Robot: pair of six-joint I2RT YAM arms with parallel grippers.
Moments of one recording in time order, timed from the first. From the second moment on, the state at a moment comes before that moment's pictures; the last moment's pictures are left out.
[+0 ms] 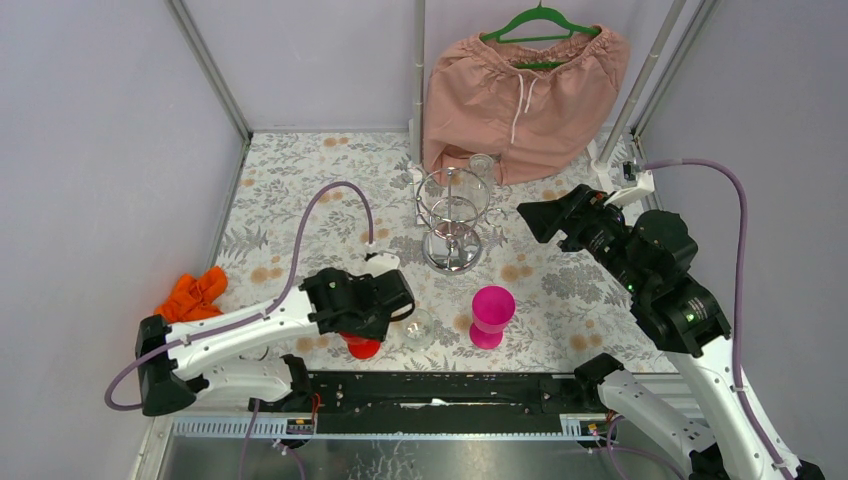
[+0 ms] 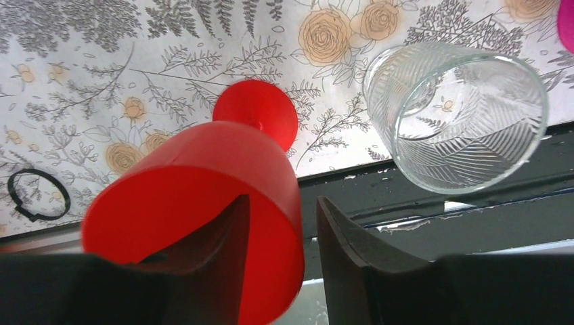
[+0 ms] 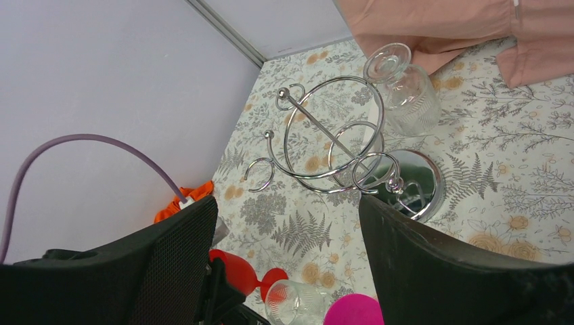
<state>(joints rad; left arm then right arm) -1.14 1.15 0.99 -1.16 -0.32 -0.82 0.49 0.72 1.12 -0.51 -0.04 0.66</state>
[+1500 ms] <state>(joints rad) -1.13 1.01 1.67 -0.52 -0.57 -0.46 0.15 1.49 1.21 -0.16 -0.46 0.79</state>
